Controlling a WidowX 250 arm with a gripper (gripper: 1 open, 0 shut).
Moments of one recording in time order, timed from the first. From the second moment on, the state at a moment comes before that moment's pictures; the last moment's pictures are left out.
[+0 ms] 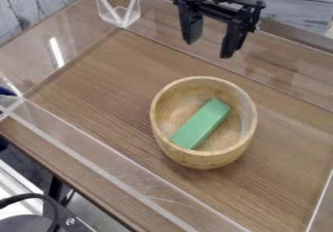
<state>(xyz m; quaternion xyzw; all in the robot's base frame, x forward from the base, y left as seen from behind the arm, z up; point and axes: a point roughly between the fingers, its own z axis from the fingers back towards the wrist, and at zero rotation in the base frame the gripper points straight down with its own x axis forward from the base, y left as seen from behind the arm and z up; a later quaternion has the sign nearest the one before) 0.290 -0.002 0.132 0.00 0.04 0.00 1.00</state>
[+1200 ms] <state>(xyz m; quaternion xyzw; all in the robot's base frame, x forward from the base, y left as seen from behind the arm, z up) 0.261 -0.018 0.047 0.00 0.09 -0.04 0.99</state>
